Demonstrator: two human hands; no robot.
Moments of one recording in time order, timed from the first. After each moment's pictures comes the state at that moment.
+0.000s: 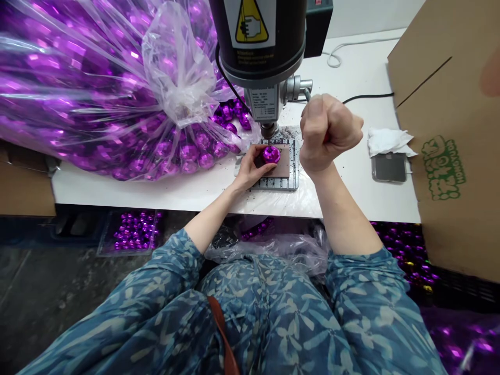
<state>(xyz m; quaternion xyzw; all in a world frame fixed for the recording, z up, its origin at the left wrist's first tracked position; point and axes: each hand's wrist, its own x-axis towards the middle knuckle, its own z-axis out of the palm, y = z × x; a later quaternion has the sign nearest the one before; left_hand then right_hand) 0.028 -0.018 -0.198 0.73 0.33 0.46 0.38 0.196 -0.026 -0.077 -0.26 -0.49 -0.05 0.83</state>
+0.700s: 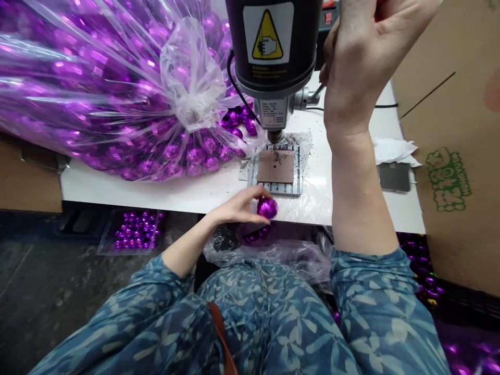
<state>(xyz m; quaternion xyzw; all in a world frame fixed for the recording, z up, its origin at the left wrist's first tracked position) -0.023 -0.103 -0.149 0.85 0.25 0.25 0.40 0.192 -0.020 0.037 -0.34 -0.51 0.10 0.78</state>
